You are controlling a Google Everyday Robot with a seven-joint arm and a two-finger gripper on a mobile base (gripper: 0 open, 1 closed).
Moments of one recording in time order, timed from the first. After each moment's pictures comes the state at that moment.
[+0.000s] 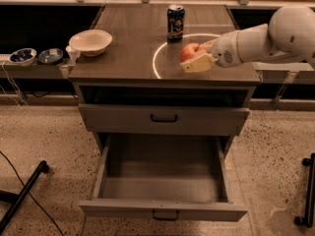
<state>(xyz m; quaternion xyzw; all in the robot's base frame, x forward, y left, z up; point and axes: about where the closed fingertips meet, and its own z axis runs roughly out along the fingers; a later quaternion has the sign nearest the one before) 0.682 -0.119 0.873 -0.44 0.74 0.25 0.44</state>
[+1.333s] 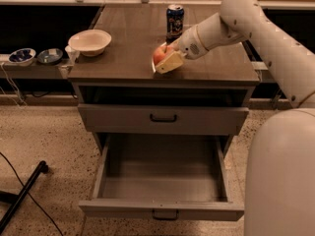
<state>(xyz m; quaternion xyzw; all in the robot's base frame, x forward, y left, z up) 0.728 -0.037 0.839 -0.55 0.71 0.26 0.35</state>
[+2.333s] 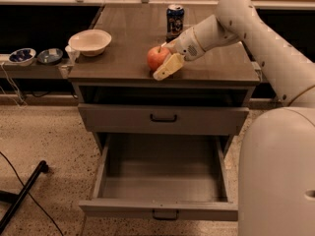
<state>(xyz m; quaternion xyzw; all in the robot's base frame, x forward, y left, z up) 0.723 -0.026 0.834 -0.57 0.69 0.28 0.34</state>
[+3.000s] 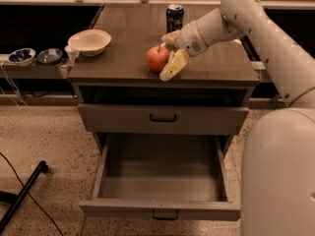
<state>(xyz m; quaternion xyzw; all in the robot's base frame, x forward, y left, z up) 0.710 -0.024 0.854 -0.61 0.65 0.29 0.36</state>
